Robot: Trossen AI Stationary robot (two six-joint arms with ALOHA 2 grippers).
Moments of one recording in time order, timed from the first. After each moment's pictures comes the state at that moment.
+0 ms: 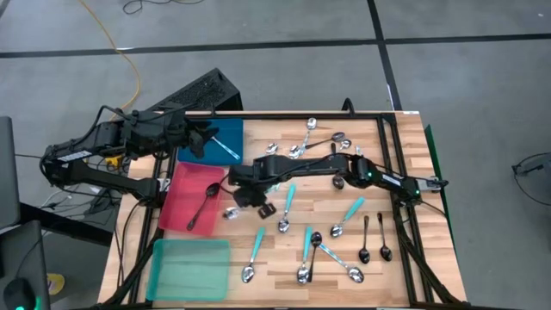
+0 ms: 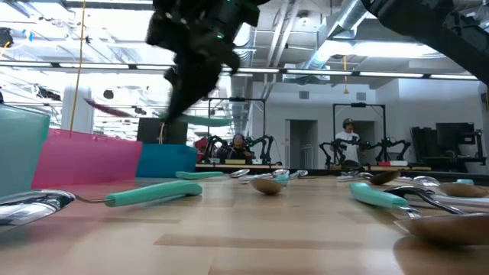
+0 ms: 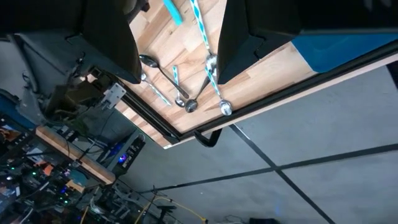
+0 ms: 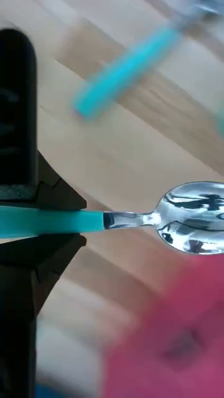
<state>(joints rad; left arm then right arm) 0.09 0.95 1.34 -0.80 -0.48 -0.63 0.01 2.44 2.36 -1.00 -0.17 -0.53</state>
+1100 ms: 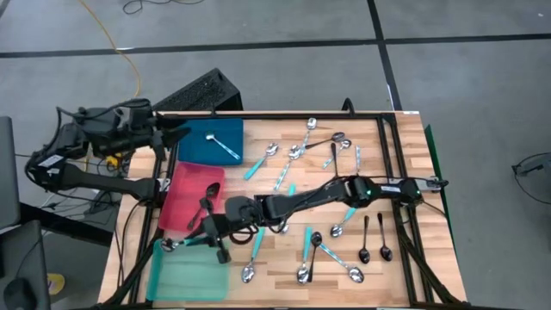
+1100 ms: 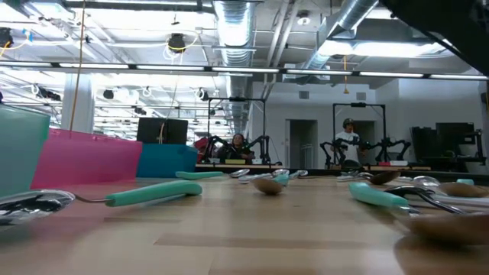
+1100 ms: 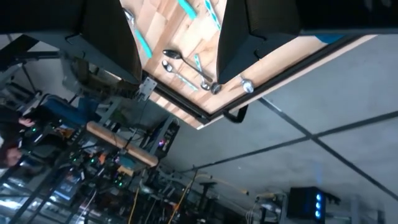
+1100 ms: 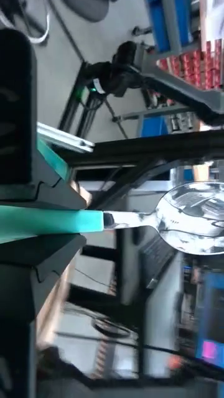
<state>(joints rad) 0.09 0.74 1.34 -0.83 -0.36 -0.47 0.22 2.54 2.35 0.12 -0.18 -0.01</state>
